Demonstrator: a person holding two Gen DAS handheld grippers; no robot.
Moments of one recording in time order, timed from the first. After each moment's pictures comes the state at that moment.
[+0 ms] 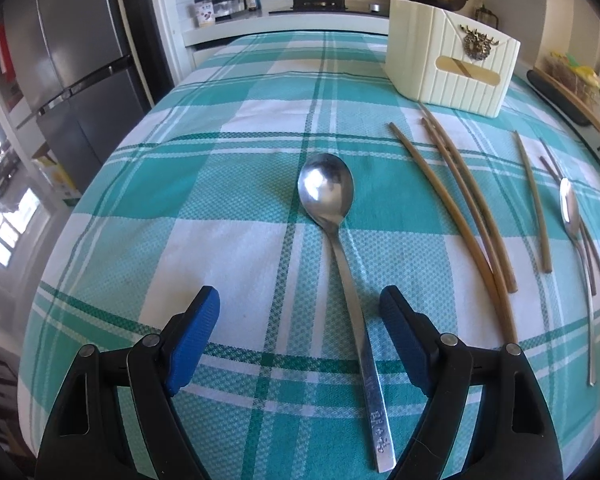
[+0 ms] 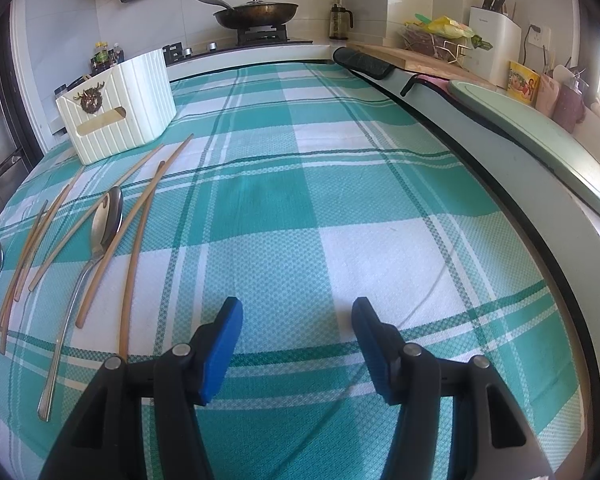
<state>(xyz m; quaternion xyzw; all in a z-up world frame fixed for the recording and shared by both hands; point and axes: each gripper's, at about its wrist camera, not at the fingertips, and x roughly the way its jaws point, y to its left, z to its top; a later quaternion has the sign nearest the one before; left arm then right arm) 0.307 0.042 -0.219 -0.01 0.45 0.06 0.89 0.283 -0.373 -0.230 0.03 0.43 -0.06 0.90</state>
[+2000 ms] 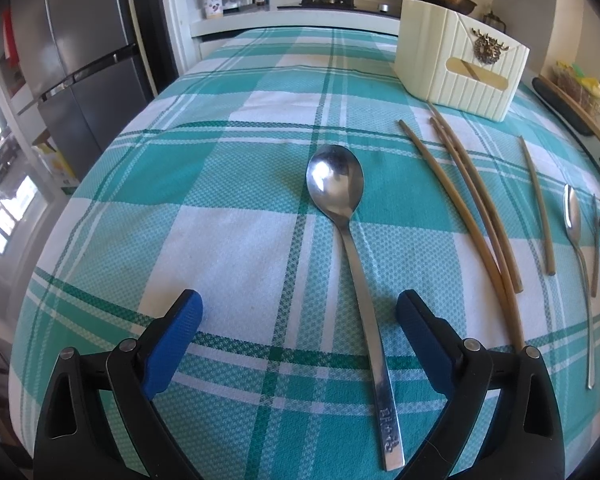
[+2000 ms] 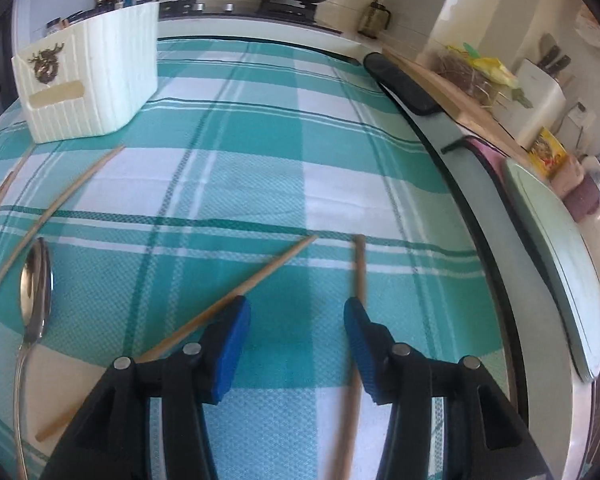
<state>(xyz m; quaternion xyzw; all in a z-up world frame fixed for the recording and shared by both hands) 0.305 0.049 -0.224 -0.02 0.45 0.07 0.89 0.395 -0.360 -0.223 -0.10 0.48 -0.07 0.87</state>
